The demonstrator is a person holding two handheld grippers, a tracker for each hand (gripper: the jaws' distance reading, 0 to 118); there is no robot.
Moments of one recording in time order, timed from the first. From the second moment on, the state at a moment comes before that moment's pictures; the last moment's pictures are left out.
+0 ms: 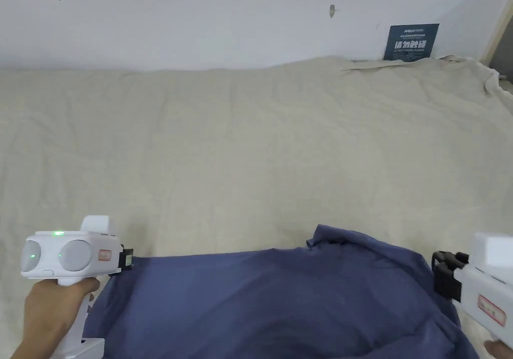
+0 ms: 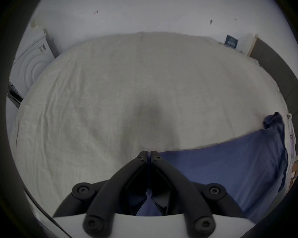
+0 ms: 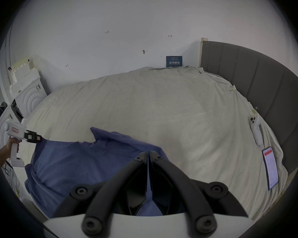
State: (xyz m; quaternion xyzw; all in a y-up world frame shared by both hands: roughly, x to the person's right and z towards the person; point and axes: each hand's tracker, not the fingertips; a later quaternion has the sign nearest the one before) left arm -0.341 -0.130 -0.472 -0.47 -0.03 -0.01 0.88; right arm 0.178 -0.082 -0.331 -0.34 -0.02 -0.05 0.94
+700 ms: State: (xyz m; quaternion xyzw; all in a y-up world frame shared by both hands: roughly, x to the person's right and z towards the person) left arm -0.353 -0.092 -0.428 -0.43 -0.05 0.01 0.90; right arm 0.157 -0.149 -0.436 -0.45 0.01 0.07 0.89
